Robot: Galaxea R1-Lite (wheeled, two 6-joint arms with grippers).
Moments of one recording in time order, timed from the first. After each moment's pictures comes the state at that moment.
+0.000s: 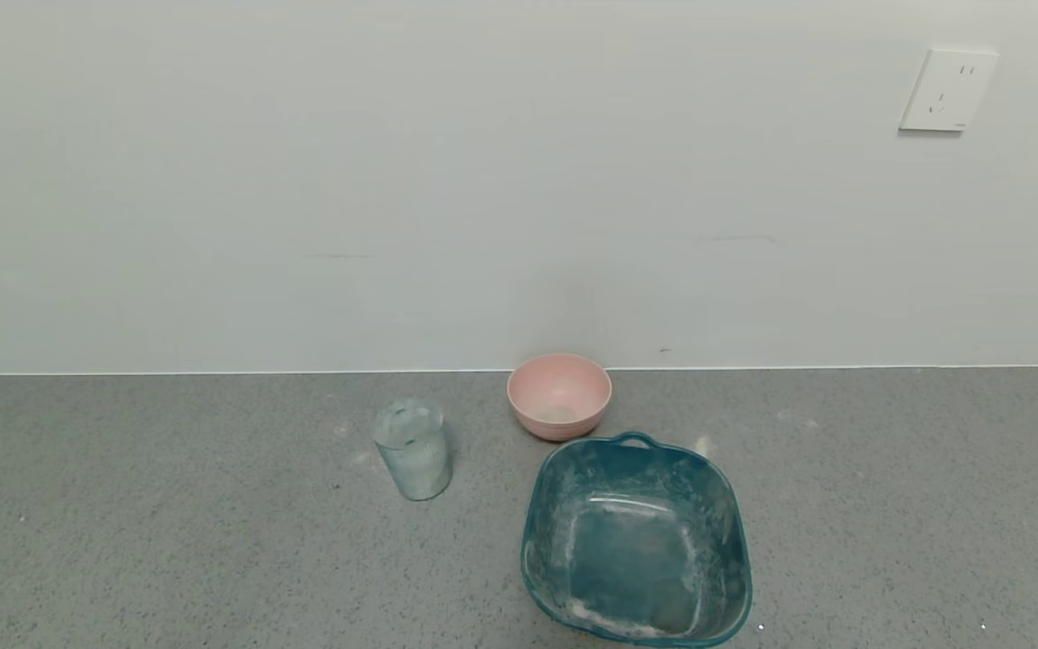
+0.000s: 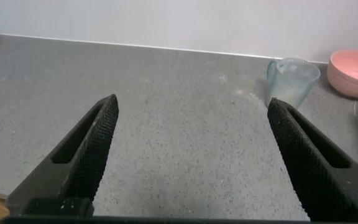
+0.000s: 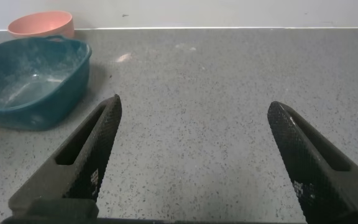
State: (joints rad) left arm -0.03 0.26 -0.32 0.07 0.27 0.00; right arm 0.00 0.00 0.00 -0.01 -0.01 0.04
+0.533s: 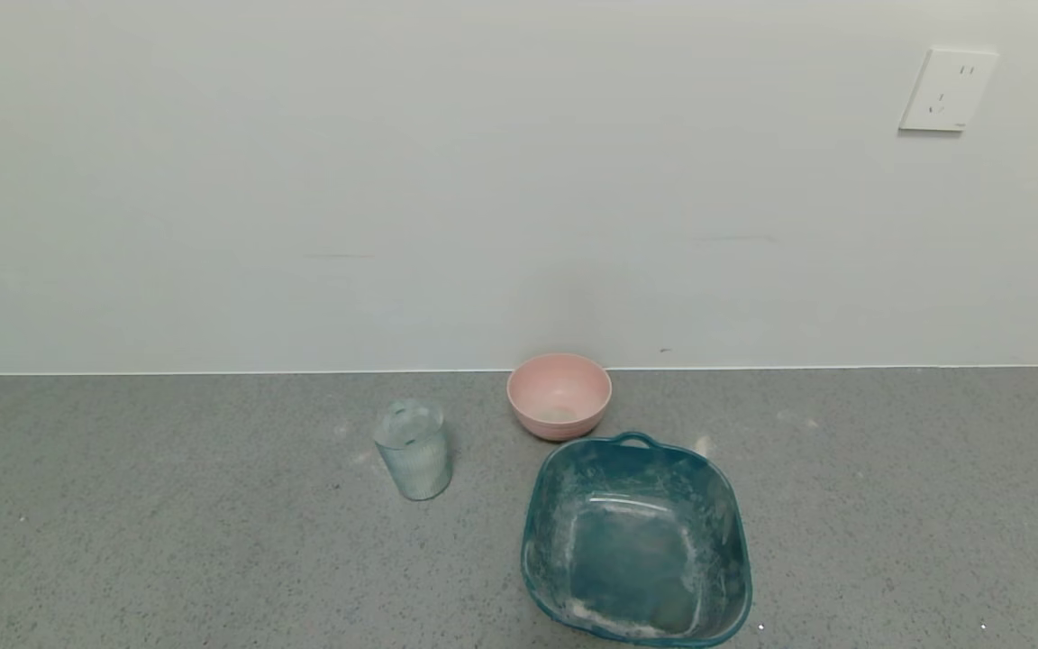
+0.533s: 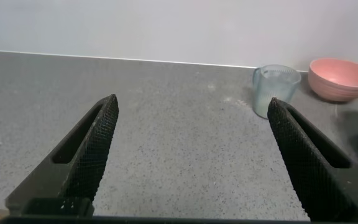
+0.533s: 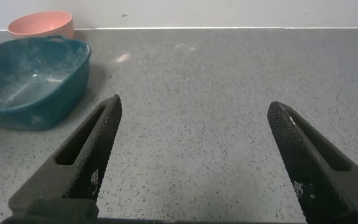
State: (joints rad) left arm 0.00 0.10 -0.25 0.07 0.18 0.01; right arm 0.00 0.00 0.00 -0.01 -0.01 0.04
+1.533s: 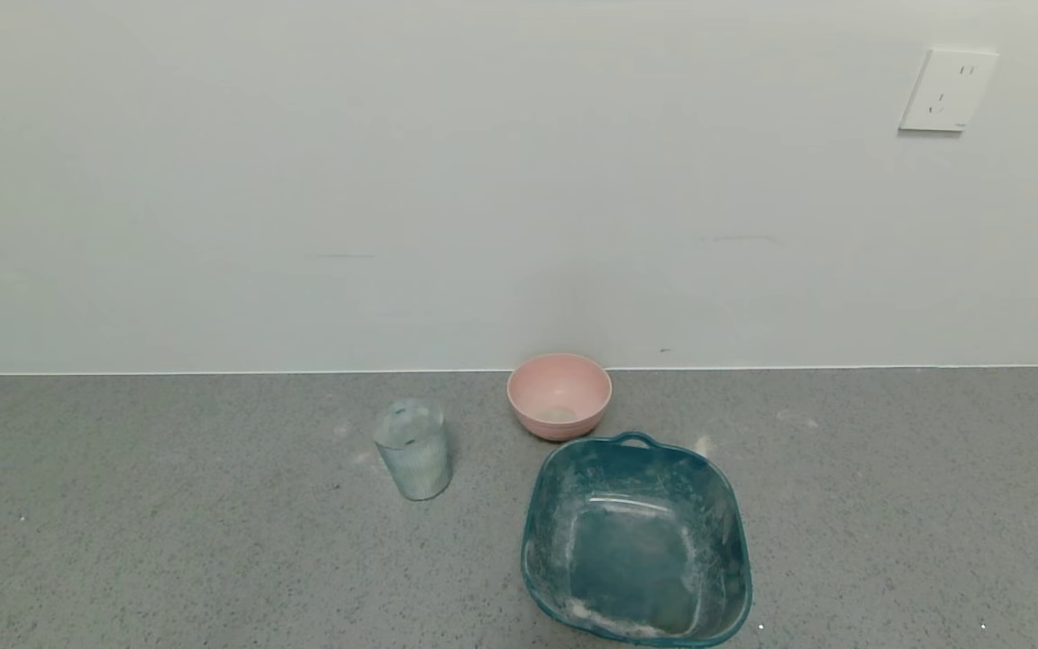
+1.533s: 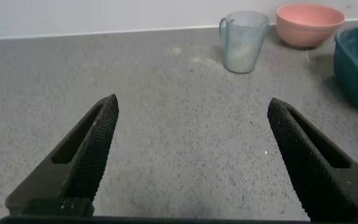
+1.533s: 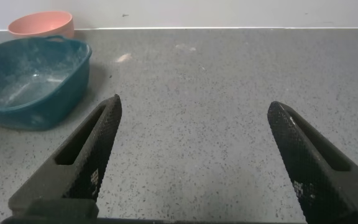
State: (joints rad) left arm 0.00 0.00 0.00 0.01 0.00 0.03; right arm 0.00 0.00 0.00 -0.01 -0.01 0.04
